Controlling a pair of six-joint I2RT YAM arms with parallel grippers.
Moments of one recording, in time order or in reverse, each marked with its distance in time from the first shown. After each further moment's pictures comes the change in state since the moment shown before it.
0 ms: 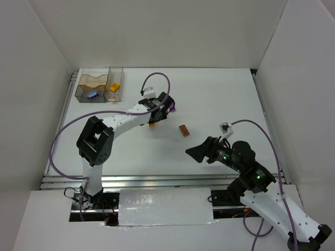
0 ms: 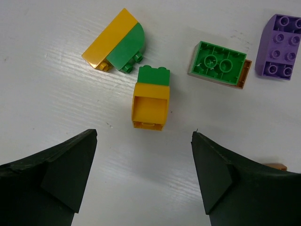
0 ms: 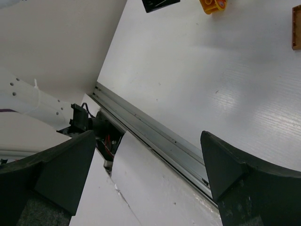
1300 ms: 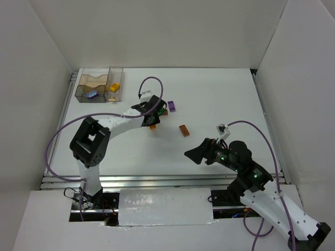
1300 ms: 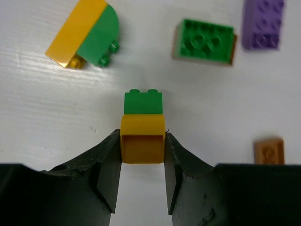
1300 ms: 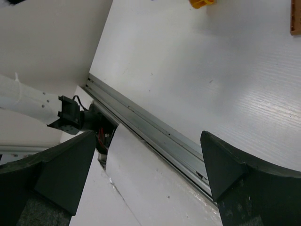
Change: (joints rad) left arm 0.060 -0.023 -0.172 0.272 0.153 0.095; right arm 0.000 0.020 -0.034 0.004 -0.029 -0.008
